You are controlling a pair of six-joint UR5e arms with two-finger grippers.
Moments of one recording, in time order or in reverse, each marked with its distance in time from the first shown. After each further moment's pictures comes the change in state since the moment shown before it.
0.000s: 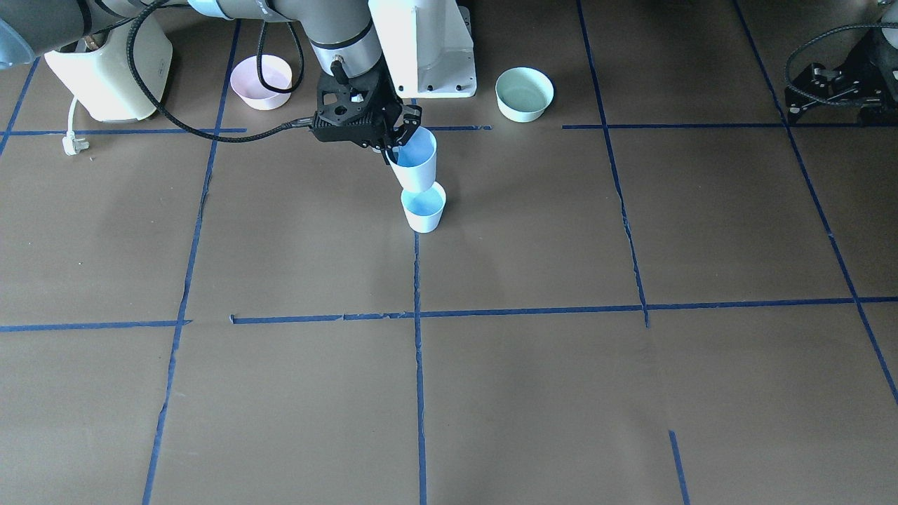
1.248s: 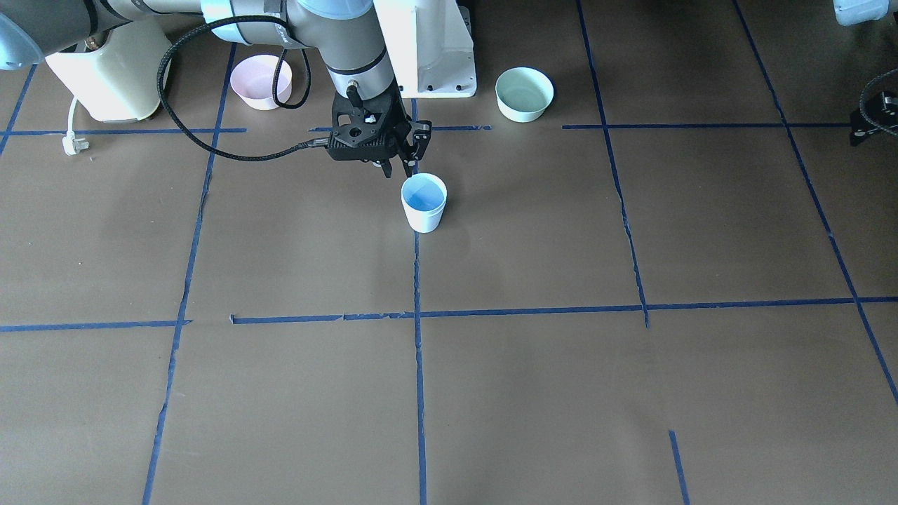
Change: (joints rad) left arm -0.138 0.009 0.181 -0.053 -0.004 0.173; right arm -0.015 0.004 -0.059 0.039 -0.007 0.001
